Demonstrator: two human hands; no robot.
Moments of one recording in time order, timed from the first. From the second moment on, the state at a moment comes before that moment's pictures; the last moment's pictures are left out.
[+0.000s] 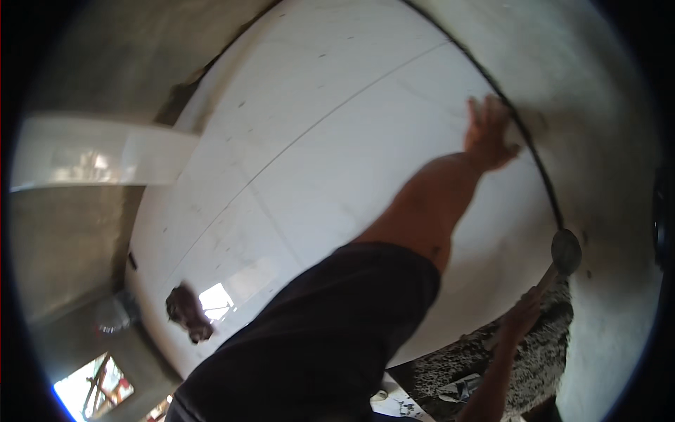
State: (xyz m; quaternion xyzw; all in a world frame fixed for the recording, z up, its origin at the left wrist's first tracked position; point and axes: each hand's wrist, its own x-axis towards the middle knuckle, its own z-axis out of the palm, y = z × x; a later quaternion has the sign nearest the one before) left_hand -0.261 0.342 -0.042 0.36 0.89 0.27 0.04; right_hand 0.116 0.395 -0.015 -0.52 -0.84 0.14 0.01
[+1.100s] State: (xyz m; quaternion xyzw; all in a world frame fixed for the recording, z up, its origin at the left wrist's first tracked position) left_hand -0.359 0.320 -0.010 0.19 0.97 0.12 0.14; right_hand 0.046 0.363 0.040 -0.60 -0.74 0.29 0.09
